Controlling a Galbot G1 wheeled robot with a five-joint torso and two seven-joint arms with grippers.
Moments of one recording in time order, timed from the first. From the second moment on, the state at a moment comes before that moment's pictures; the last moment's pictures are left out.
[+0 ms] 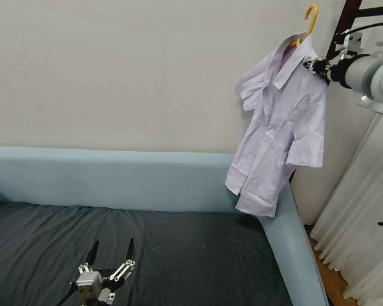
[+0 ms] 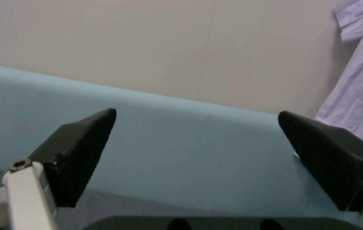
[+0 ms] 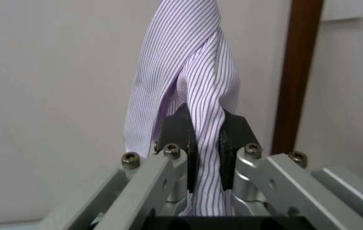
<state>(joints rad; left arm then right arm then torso) 1.77 -1.30 -0.44 -2.18 -0.25 -0.37 -0.22 0.31 0.71 -0.12 1.58 1.48 -0.73 0.70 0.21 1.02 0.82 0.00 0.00</state>
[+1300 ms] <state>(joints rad) 1.73 -1.29 -0.42 -2.15 -0.29 -0.38 -0.25 0.64 0.71 -0.55 1.29 1.37 -0.74 0.80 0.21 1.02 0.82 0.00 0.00</state>
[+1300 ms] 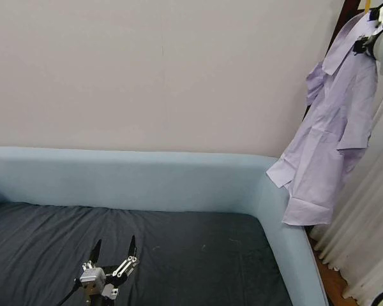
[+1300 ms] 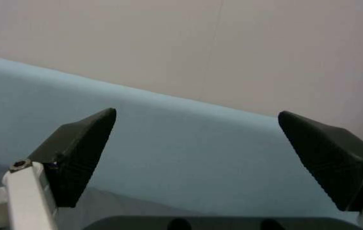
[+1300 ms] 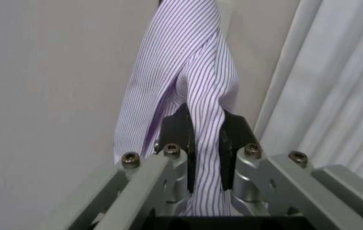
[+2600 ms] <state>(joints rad) 1.79 -1.25 -0.51 -2.24 -0.33 -0.36 -0.26 0.71 1.02 -0.38 0.69 1.18 -0.70 0.66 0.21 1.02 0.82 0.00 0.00</state>
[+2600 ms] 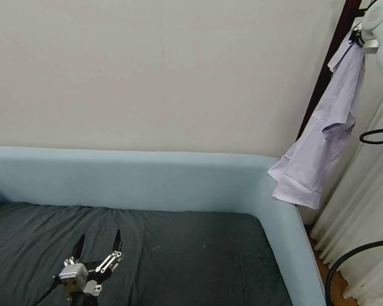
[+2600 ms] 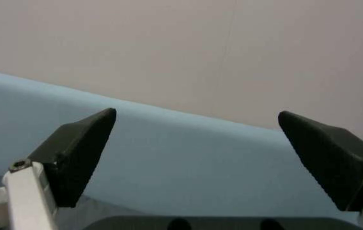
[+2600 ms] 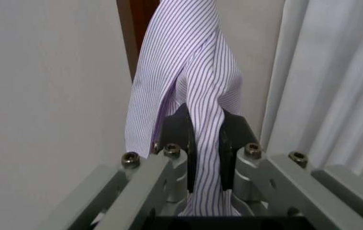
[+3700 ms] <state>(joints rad) 1.82 -1.31 -0.48 -2.23 -0.24 -0.39 -0.26 0.04 0.66 -0.08 1.76 1.32 -0.45 0.49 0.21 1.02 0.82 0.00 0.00</state>
